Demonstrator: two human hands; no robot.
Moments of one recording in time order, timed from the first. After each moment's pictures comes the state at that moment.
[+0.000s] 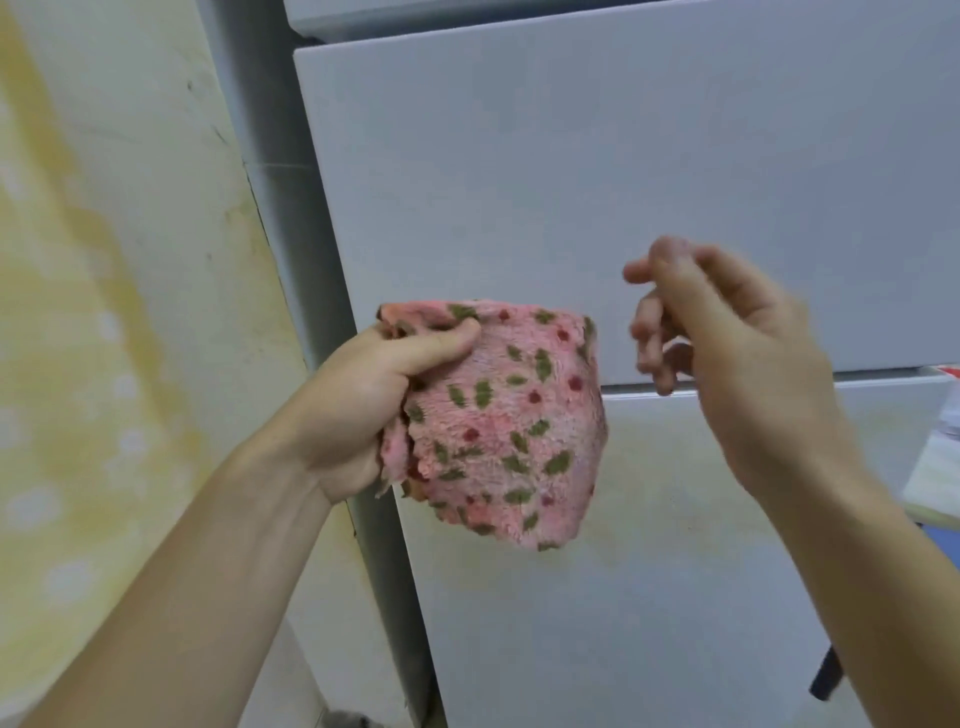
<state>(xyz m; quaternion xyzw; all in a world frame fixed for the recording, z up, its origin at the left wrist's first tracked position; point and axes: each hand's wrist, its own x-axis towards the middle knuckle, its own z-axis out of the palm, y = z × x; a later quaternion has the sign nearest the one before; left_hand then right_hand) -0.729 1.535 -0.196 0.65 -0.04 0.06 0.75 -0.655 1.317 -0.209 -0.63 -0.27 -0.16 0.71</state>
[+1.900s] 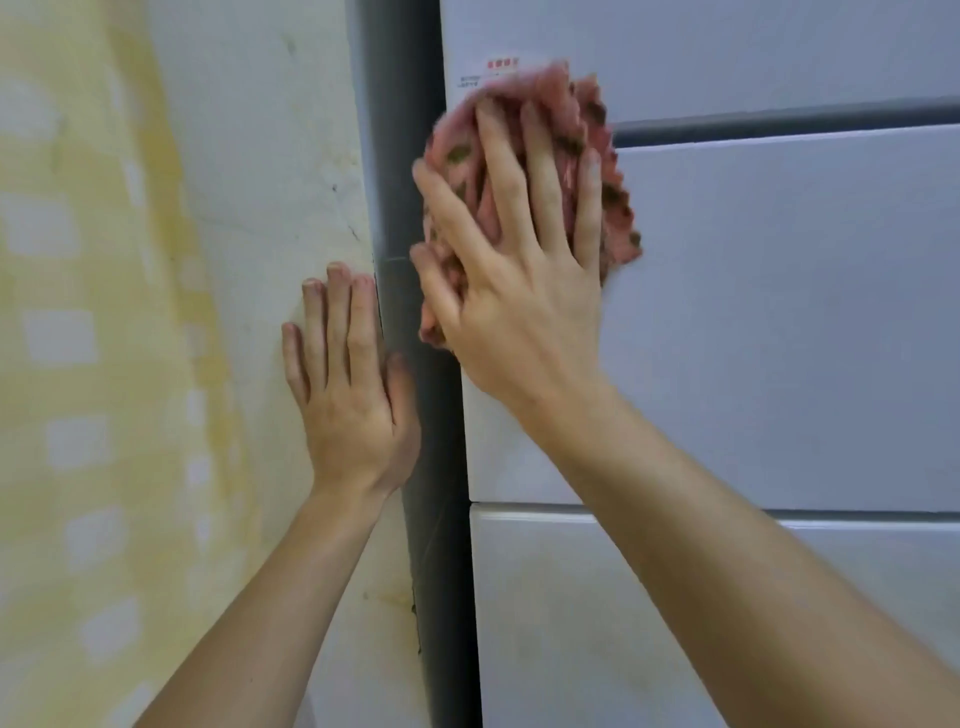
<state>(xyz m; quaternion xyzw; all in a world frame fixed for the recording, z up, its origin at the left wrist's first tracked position) -0.639 1.688 -0.215 0.73 0.04 0.68 0.03 -0.604 1.537 -0.122 -0.66 -0.30 -0.66 0.20</state>
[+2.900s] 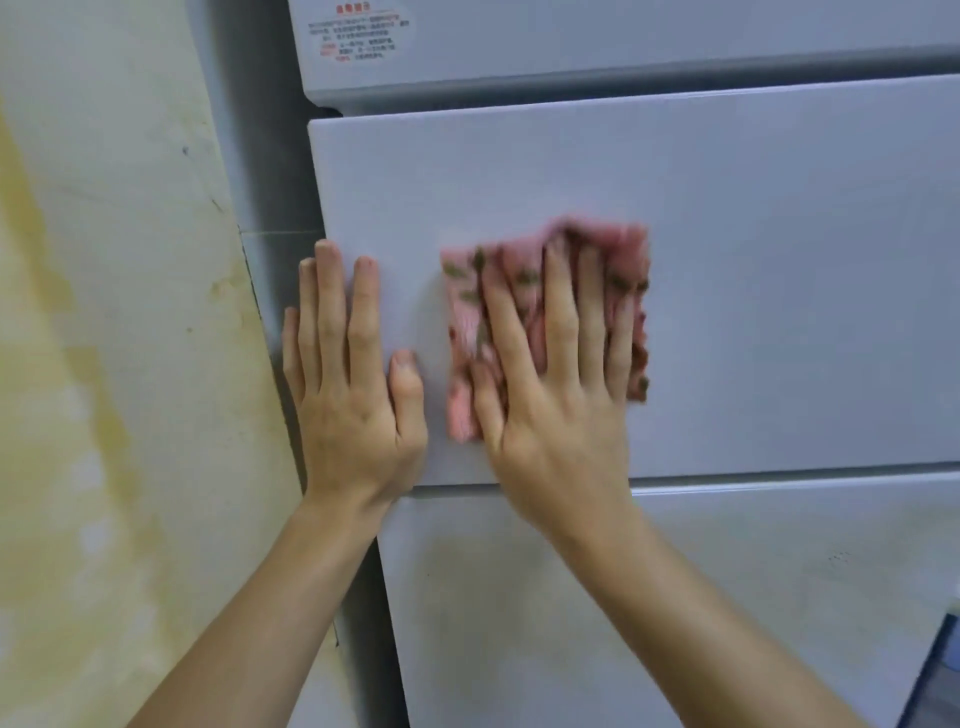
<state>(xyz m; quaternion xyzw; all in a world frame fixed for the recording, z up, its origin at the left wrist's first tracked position) -0.624 1.602 -0.224 0.73 -0.04 0.68 0.06 -0.587 1.445 -0.227 -0.69 -0.25 -0.64 0.22</state>
